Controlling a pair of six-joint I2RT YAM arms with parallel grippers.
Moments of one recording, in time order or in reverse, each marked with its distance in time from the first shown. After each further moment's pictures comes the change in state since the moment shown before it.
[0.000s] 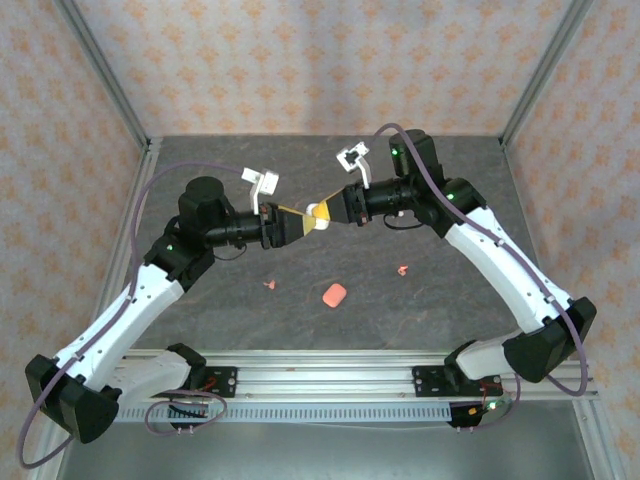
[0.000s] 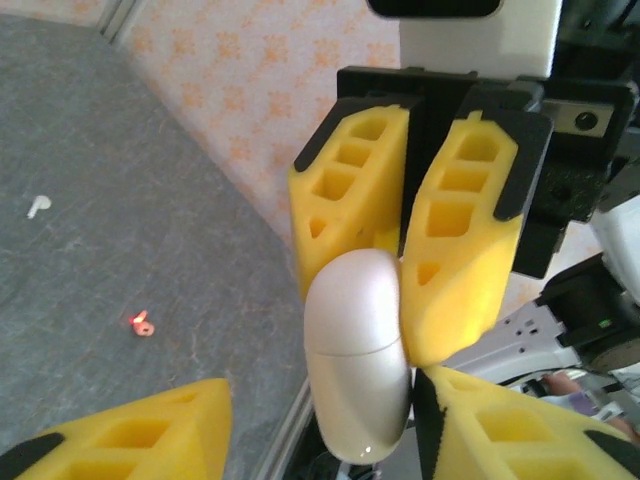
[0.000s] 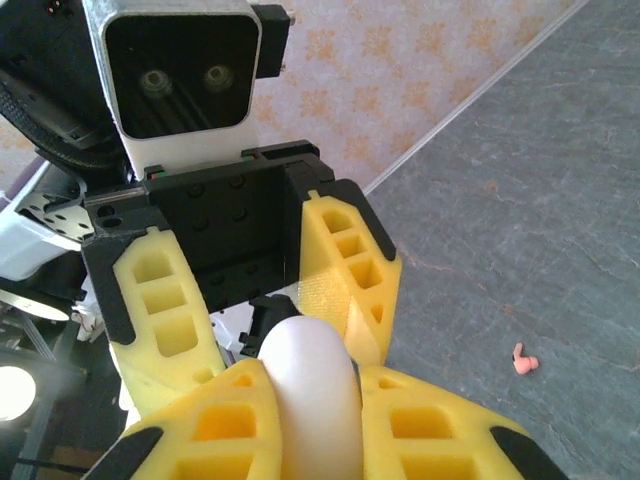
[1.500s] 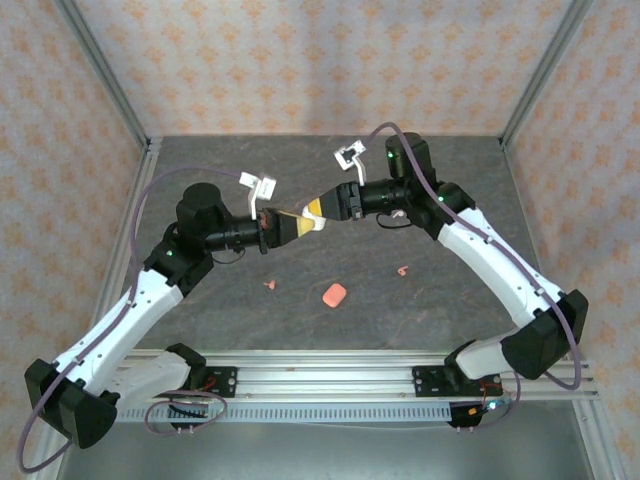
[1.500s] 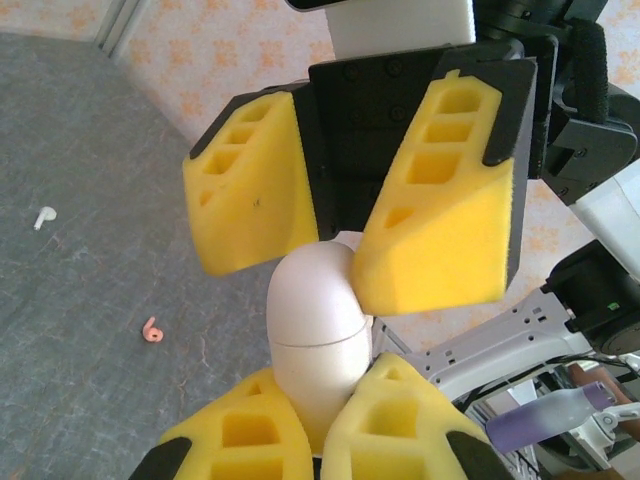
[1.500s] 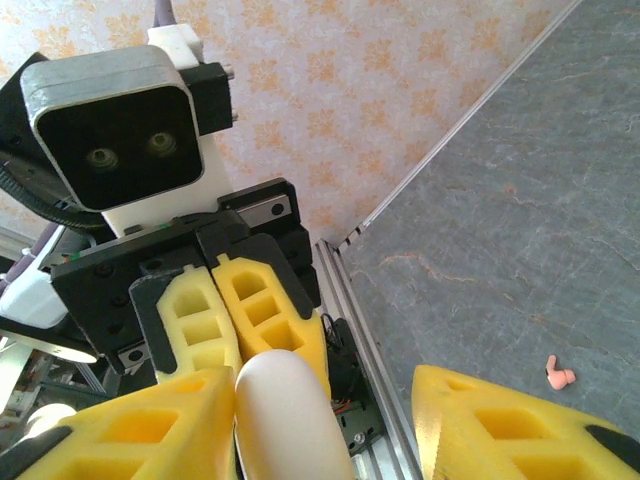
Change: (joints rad) left arm 0.007 -0.034 -0.062 0.040 -0.001 0.041; right arm -0.006 0.021 -0.082 0.170 -0.021 0.167
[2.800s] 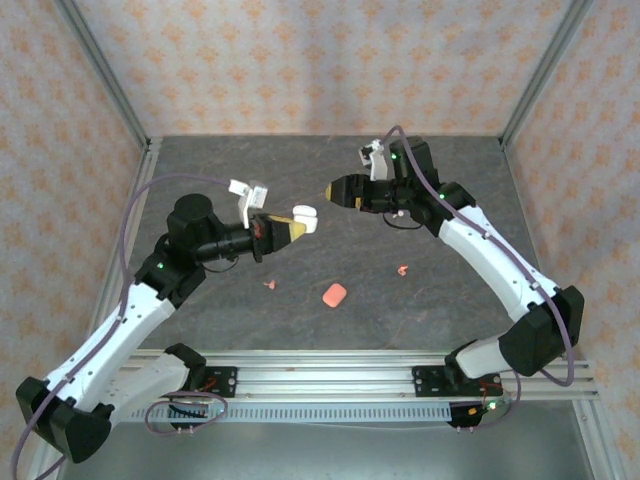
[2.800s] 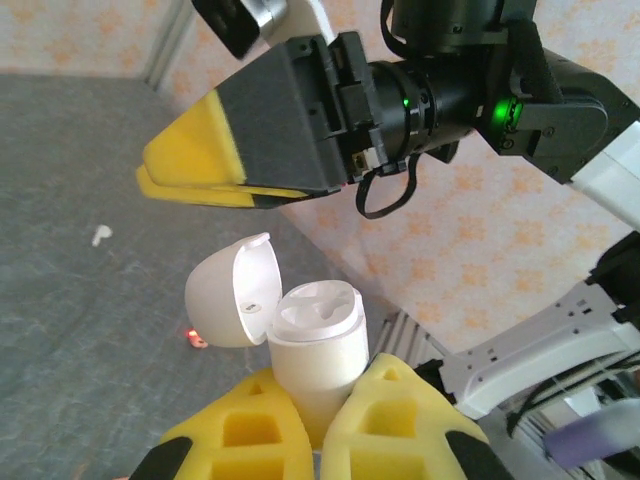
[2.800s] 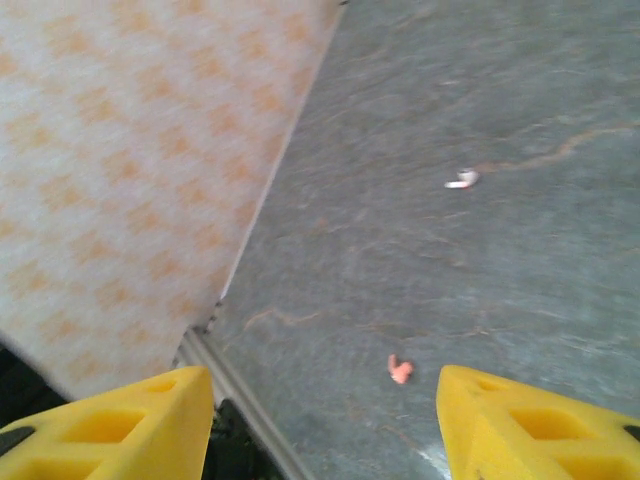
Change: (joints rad) left arm -0.002 -0.102 -0.044 -0.060 -0.105 0.105; right arm -0.065 0.013 -0.048 -0.079 0.397 0.129
